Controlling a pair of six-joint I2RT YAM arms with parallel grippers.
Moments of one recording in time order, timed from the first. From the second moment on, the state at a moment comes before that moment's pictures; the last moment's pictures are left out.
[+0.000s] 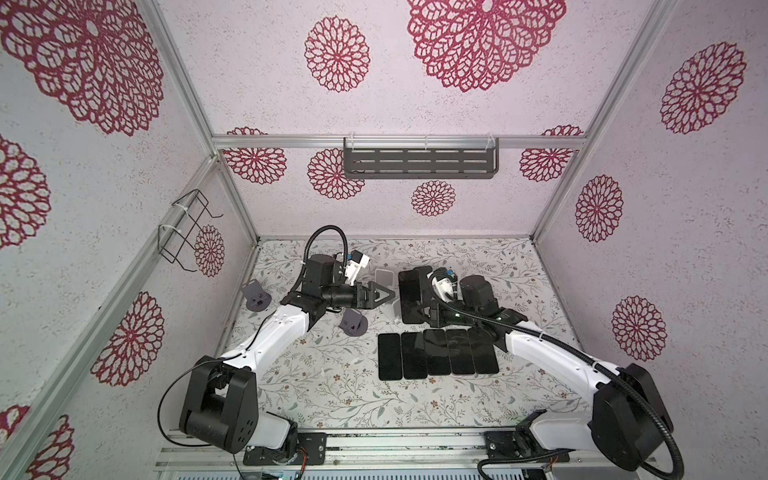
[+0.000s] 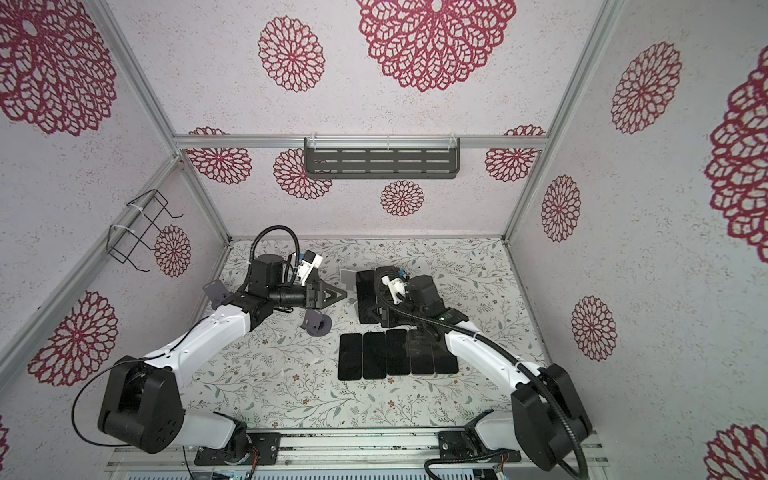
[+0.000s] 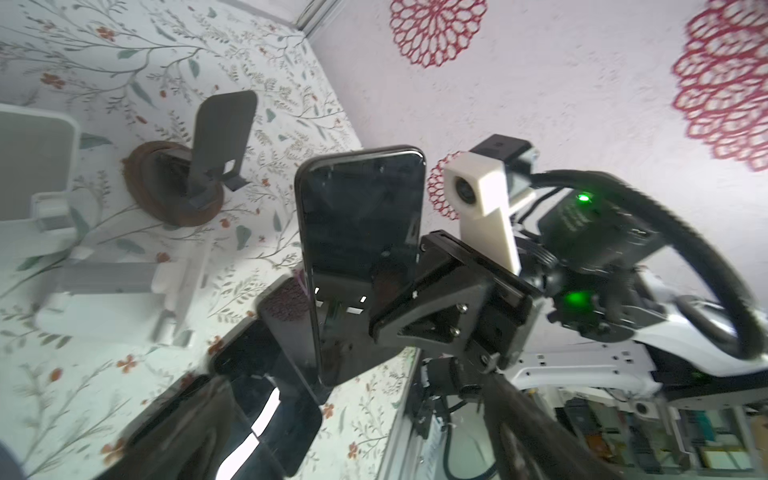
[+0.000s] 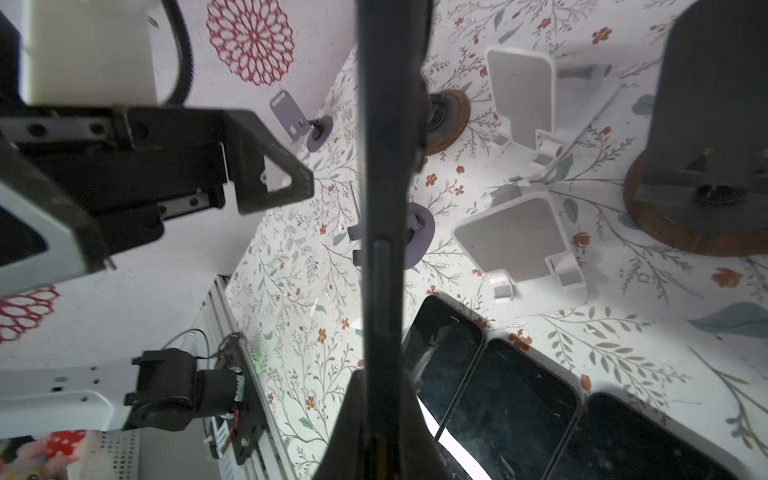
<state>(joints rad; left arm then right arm) -0.33 1.42 0.95 -0.01 0.91 -0.52 0.54 1.30 0.84 -0.07 -0.56 0.50</state>
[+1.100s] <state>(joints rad) -0.39 1.73 0.80 1.19 1.07 -1.18 0.49 1.33 0.77 0.27 -0.94 0.65</state>
